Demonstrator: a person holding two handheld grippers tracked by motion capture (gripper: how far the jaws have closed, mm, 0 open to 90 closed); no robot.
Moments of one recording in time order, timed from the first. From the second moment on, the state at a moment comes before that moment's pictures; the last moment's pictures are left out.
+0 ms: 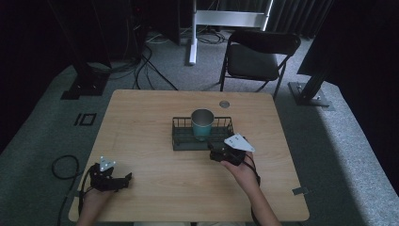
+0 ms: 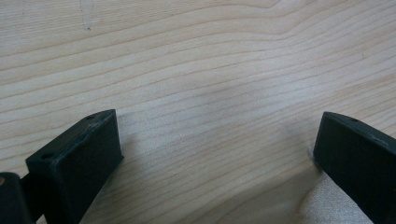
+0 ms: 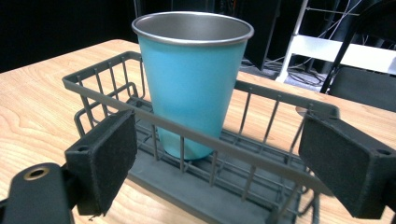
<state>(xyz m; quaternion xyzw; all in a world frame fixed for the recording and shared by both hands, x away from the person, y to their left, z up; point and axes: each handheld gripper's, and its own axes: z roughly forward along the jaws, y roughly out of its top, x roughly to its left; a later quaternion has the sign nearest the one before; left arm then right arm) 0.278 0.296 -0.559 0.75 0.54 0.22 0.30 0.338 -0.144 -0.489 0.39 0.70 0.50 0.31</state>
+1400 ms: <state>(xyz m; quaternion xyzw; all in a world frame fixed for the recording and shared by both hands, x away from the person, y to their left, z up) 0.278 0.296 -0.559 0.75 0.54 0.22 0.30 0.289 -0.228 -0.545 0.44 0.72 0.45 0.29</state>
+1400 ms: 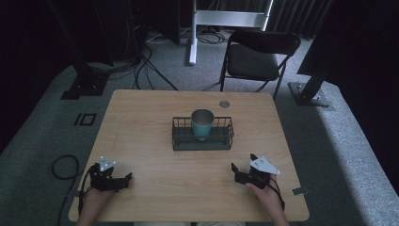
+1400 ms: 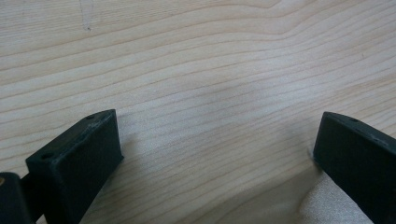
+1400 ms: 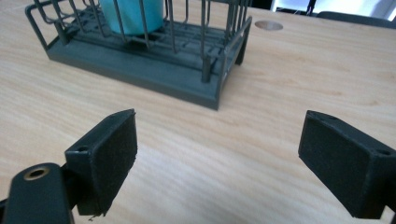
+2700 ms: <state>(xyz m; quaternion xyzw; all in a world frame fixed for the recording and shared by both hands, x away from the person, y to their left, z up) 0.278 0.296 -0.559 0.75 0.54 0.22 0.30 0.258 -0.281 -0.560 0.46 0.80 0.34 0.20</state>
